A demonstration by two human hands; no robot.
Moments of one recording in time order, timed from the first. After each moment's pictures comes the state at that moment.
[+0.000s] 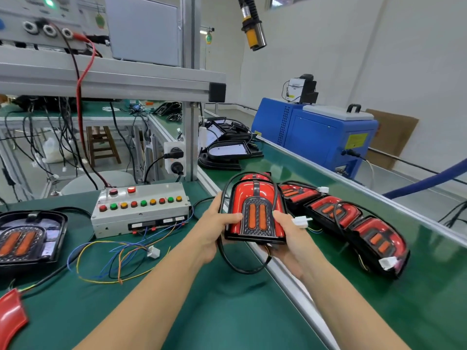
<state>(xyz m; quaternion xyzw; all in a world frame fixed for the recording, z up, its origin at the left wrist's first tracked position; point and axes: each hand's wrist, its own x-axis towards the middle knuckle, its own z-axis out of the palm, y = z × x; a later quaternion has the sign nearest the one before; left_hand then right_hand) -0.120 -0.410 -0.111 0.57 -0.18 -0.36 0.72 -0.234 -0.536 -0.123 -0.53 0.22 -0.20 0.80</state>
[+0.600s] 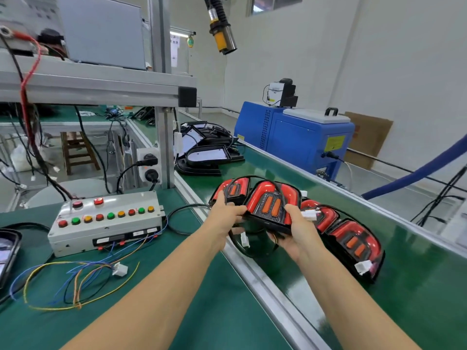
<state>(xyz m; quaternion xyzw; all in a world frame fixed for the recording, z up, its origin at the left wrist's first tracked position) -0.125 -0.493 -0.099 0.61 -0.19 -0.34 0.69 -0.232 -0.603 -0.109 -0.43 0.37 -0.32 0.77</state>
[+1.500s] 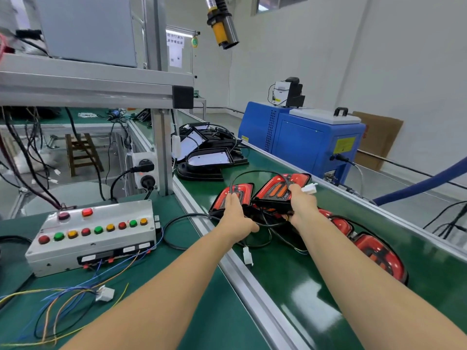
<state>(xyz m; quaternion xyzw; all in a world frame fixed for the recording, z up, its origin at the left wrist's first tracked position) -0.096 -0.541 -0.111 0.77 -0.32 -0.26 0.49 -0.157 -0.681 -0.085 -0.47 0.45 -0.35 0.68</state>
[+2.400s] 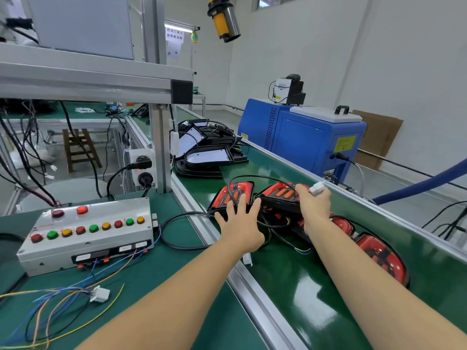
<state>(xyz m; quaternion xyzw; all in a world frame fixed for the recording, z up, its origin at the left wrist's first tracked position) -0.105 -0.561 -0.127 0.89 -0.41 -0.10 0.19 -0.171 -0.705 -0.101 -0.59 0.47 -0.42 0.51</state>
